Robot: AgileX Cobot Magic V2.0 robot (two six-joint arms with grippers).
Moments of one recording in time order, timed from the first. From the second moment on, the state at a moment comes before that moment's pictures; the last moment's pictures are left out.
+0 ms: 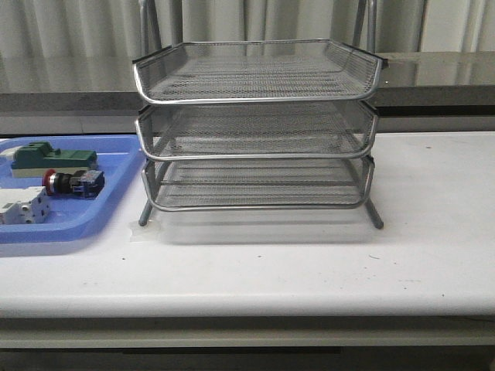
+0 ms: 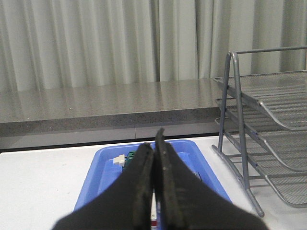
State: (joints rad) left arm -0.06 0.00 0.00 0.07 -0.05 -0.03; right arm 0.10 0.01 0.03 0.03 0.09 -0.04
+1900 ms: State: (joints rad) left arm -0.06 0.00 0.00 0.07 -0.05 -0.03; right arm 0.10 0.38 -0.49 0.14 0.51 -0.06
